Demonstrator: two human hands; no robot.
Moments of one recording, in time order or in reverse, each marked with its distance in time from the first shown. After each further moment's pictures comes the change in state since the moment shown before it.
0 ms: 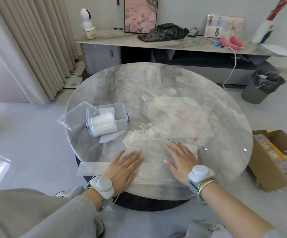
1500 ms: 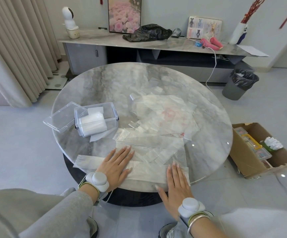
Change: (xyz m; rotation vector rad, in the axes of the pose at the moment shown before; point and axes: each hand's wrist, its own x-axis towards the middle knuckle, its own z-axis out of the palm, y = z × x) left_hand 0.004 -0.004 0.014 -0.006 -0.012 -0.053; right_hand -0.093 -0.033 0.076 0.046 0.193 0.252
